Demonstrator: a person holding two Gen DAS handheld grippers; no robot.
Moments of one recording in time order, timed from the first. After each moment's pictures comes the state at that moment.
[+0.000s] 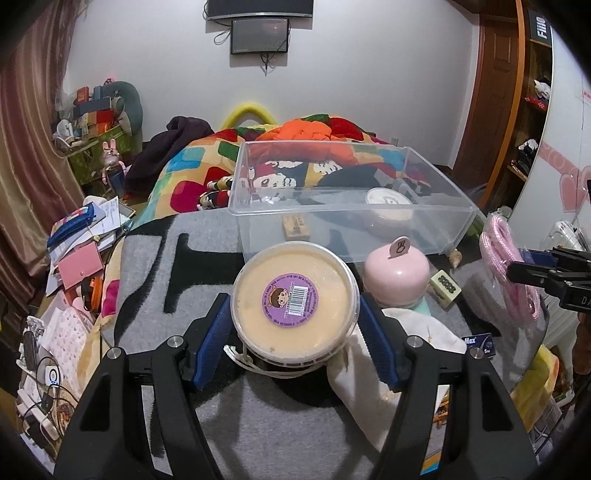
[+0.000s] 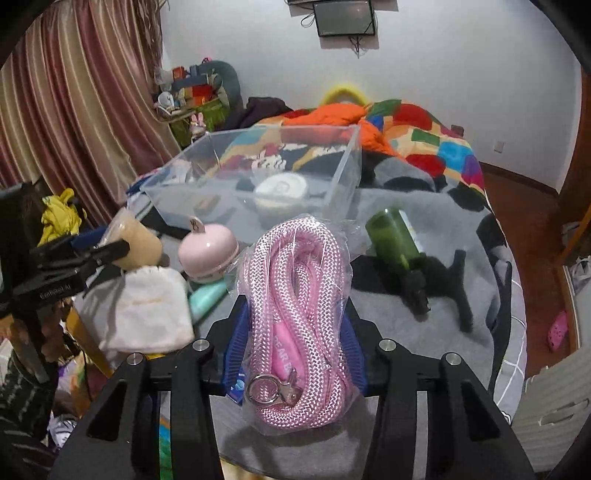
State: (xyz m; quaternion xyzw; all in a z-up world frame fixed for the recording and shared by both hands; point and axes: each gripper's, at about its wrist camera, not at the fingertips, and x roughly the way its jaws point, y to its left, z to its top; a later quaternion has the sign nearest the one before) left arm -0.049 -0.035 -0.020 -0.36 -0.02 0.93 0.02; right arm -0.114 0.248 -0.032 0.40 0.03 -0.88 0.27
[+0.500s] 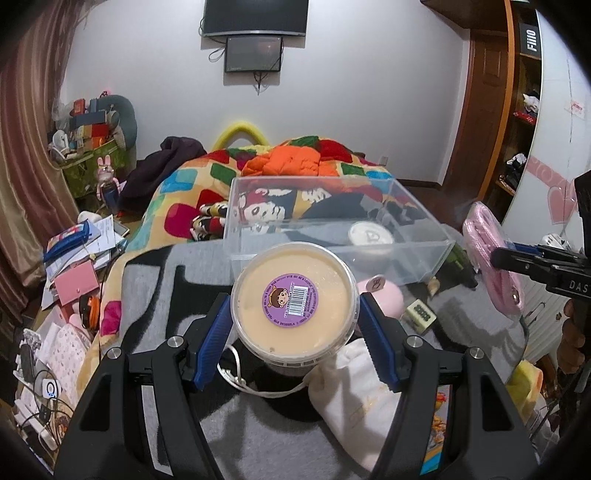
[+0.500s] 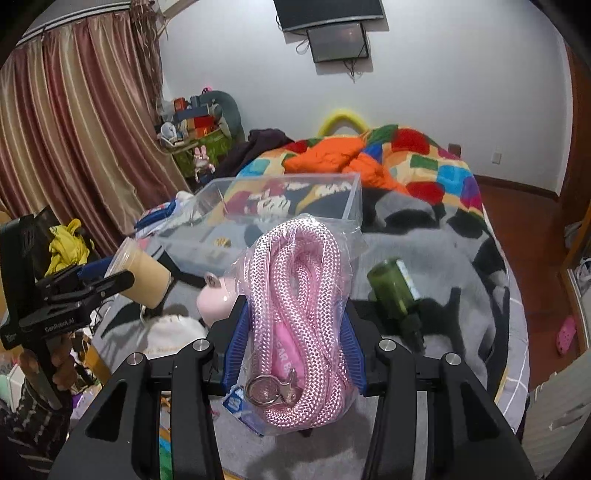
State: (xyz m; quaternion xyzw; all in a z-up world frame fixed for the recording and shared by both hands) left arm -0.046 -0.033 0.012 -0.32 -0.02 0.94 0.04; right arm -0.120 0.249 0.003 0.35 0.00 -0.90 0.27
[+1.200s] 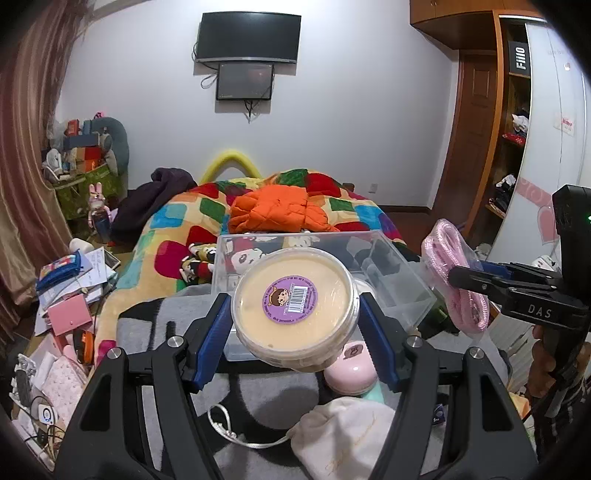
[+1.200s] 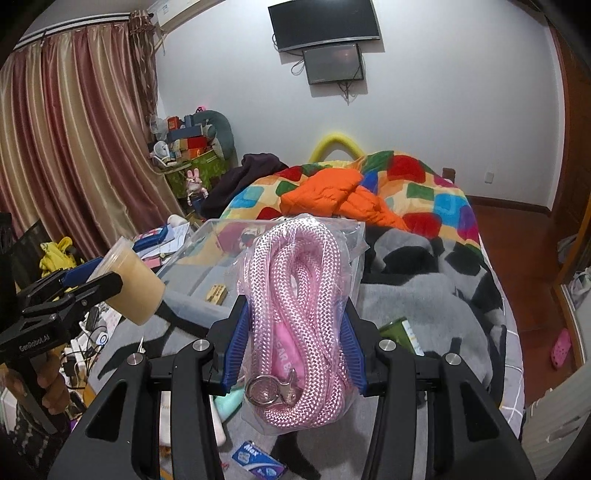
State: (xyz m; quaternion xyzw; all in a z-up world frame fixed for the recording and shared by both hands) left arm -0.070 -0.024 0.052 -0.28 -0.03 0.96 0.06; right arm -0.145 0.225 0.029 0.32 0.00 -0.91 0.25
